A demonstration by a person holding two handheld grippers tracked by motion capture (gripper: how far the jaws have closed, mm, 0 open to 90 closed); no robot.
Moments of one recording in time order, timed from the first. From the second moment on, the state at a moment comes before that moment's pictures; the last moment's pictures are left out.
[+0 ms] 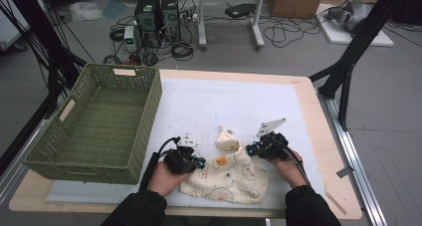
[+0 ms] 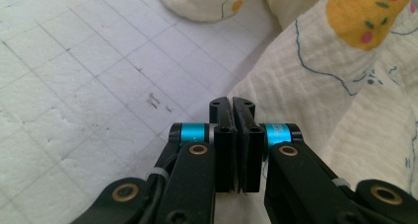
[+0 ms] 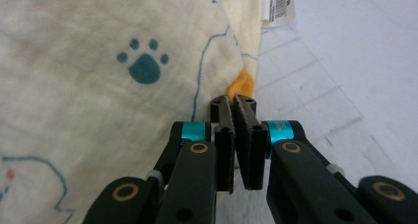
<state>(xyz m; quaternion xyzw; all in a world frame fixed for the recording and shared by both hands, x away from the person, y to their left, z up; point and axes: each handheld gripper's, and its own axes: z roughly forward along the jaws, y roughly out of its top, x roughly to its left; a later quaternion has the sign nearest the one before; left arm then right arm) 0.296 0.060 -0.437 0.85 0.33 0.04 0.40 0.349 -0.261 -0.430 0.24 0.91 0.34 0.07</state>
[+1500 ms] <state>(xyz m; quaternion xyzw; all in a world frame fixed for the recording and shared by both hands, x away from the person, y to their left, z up) 0.283 0.092 -0.429 0.83 0.36 0.03 0.44 0.262 -0.263 -0.435 0.14 0.93 0.35 0.01</state>
